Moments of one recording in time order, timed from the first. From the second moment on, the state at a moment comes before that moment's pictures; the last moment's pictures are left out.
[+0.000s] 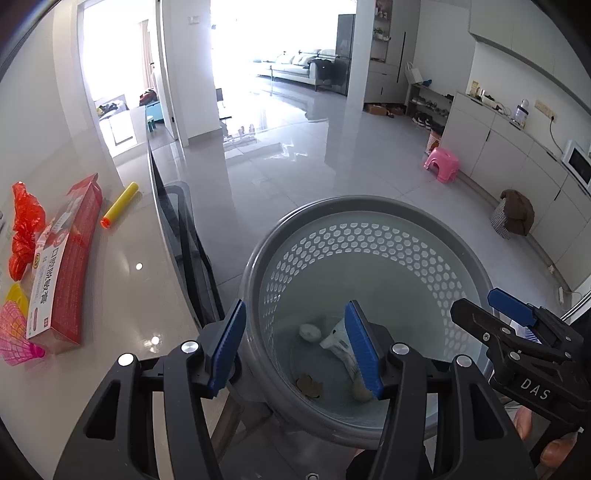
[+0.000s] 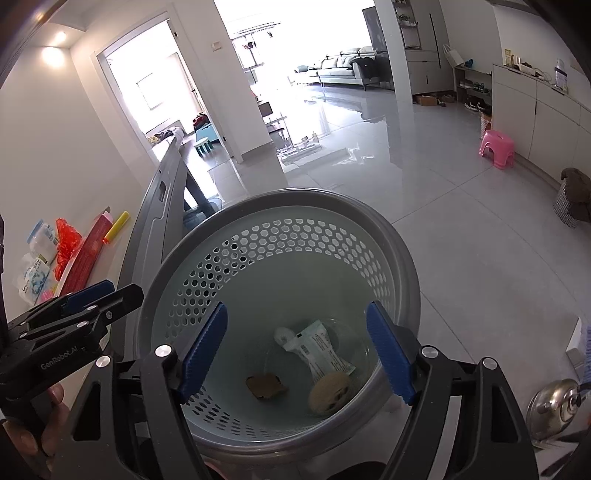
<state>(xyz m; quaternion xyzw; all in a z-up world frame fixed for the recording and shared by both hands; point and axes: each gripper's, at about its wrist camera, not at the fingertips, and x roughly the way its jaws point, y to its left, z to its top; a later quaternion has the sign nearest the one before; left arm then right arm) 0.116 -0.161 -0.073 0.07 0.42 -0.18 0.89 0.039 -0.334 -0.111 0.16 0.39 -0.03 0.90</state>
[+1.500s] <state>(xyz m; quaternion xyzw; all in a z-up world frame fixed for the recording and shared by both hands) 0.018 0.010 -0.017 0.02 0.38 -0.09 0.92 -0.027 -0.228 -0.066 0.16 0.38 0.01 0.91</state>
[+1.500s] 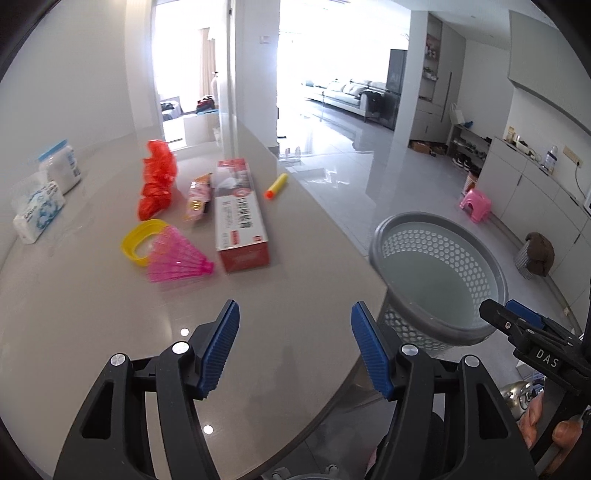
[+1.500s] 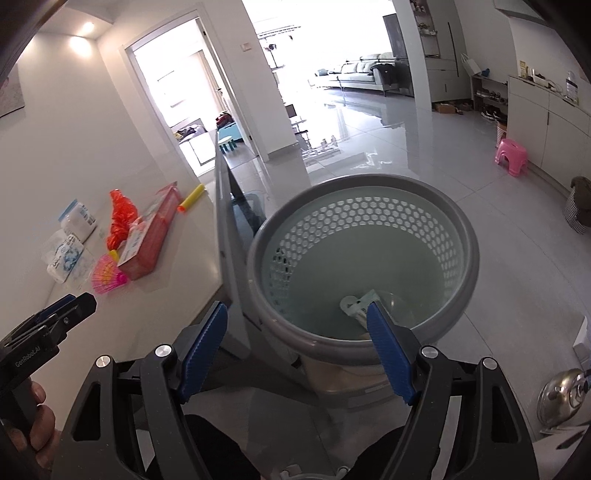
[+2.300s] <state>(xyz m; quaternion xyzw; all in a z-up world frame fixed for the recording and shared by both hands) 0.013 0.111 -0.022 -0.04 0.37 0.01 0.93 0.017 -0.150 -0.074 0.10 0.41 0.09 0.90</state>
